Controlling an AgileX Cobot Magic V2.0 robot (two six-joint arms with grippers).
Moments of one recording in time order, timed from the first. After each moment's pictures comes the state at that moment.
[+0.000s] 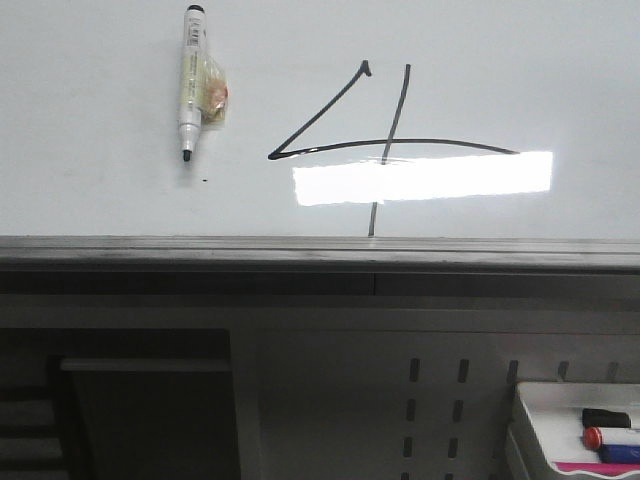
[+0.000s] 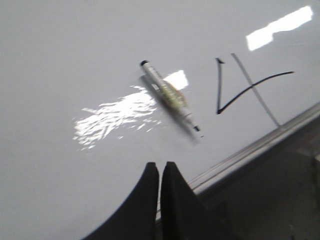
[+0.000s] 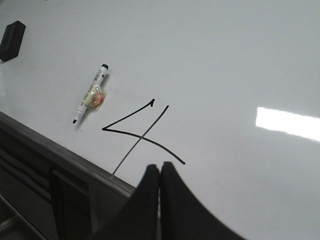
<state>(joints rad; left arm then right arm) -0.48 0.13 -0.16 -0.11 0.14 0.39 1.06 -0.01 -0.41 -0.83 0.70 0.59</state>
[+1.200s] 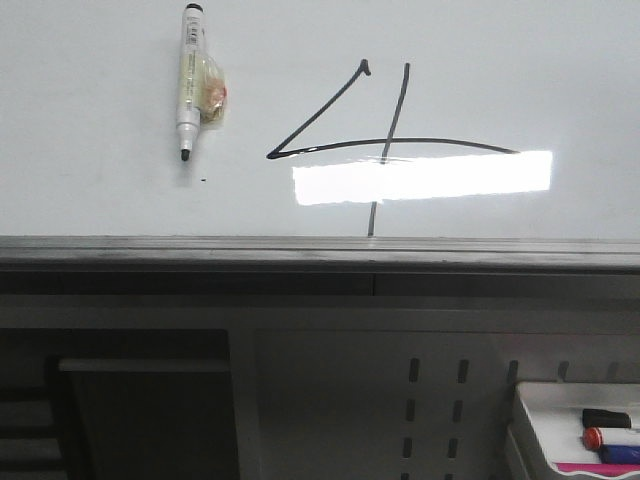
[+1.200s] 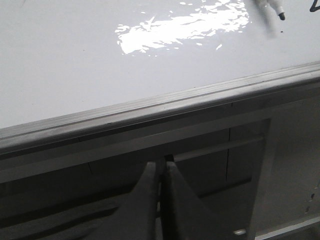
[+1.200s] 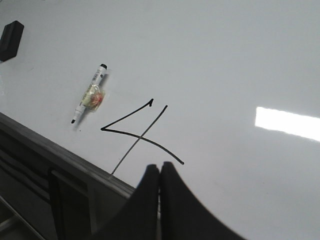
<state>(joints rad) -0.25 0.00 0.00 0.03 0.34 0.06 1.06 -0.01 -0.41 -0.84 0.70 0.59</state>
